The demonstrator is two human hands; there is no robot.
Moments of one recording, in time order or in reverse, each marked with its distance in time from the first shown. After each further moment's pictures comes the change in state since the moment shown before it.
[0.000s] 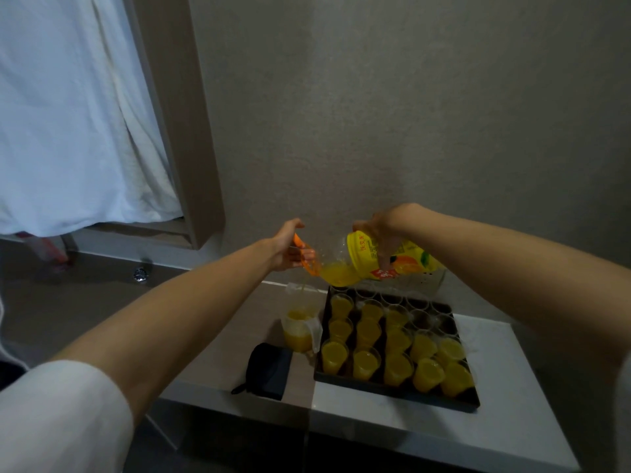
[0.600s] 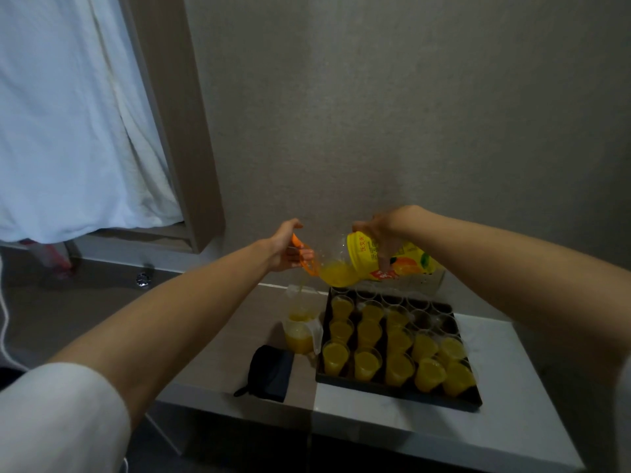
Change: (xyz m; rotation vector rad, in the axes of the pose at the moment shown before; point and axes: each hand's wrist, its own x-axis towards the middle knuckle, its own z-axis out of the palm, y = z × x) left_hand -0.002 0.004 -0.001 0.020 -0.011 0.005; right_hand -0.004 0.004 0.005 0.014 0.056 -0.030
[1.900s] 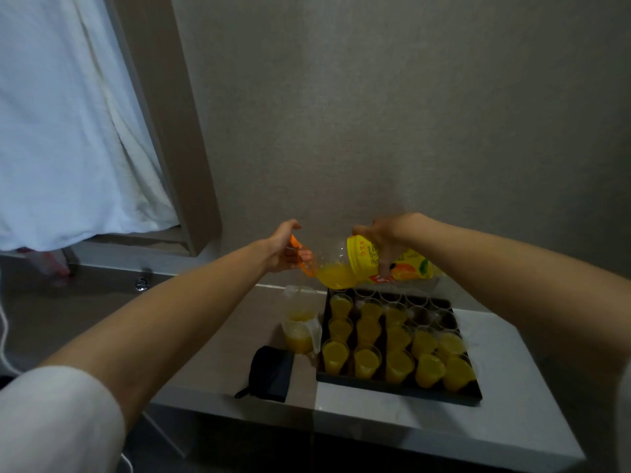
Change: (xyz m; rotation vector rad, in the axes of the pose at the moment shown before) left_hand -0.010 0.003 0.006 0.050 0.013 -0.019; right_hand -0.005 0.003 0.020 0.071 0.022 -0.021
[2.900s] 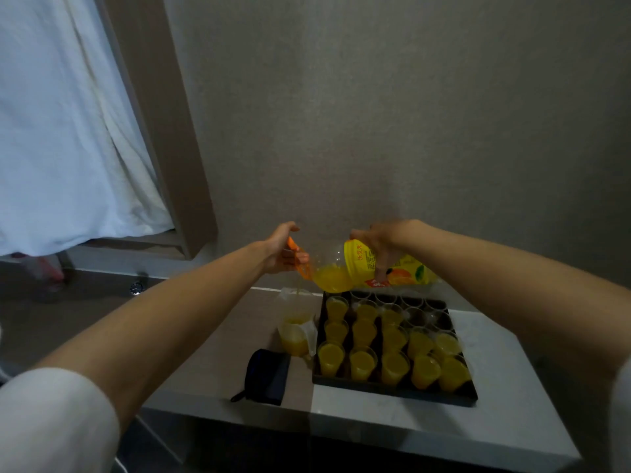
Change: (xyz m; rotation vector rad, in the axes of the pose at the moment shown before) left_hand -0.006 0.003 0.007 0.026 -0.001 0.007; right_hand -0.001 0.004 0.011 0.059 0.013 -0.002
